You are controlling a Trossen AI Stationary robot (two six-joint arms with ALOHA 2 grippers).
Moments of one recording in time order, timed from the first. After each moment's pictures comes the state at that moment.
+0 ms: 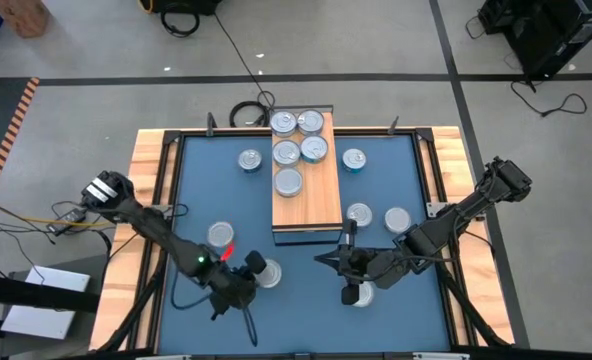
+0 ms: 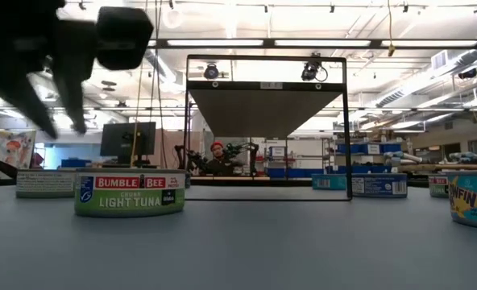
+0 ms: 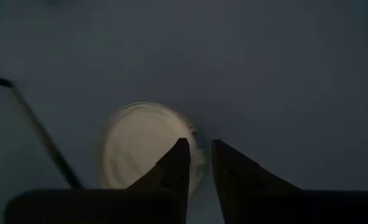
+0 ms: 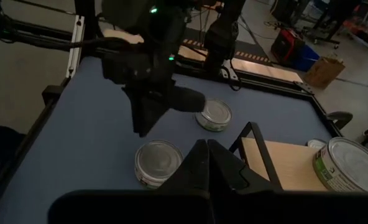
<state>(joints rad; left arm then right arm) -0.62 1.58 0.92 -0.35 -0.25 0.31 0.57 1.49 1.20 -0.23 0.63 0.08</state>
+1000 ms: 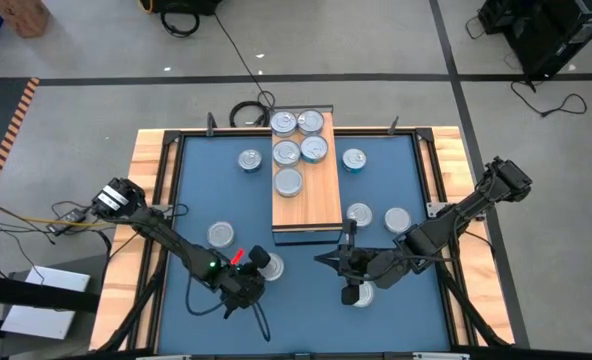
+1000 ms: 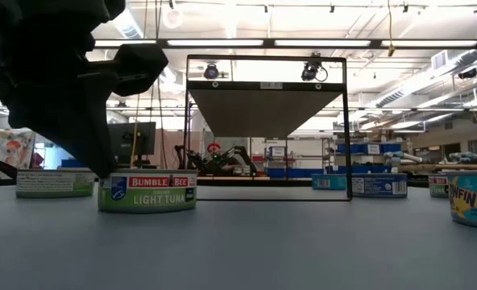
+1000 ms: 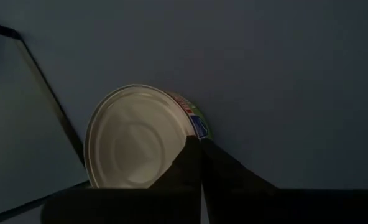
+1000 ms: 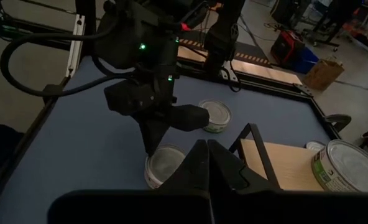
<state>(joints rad) -0.59 1.70 0.95 -0.35 -0.36 0.23 0.57 1.49 1.20 -0.22 0.63 0.06</state>
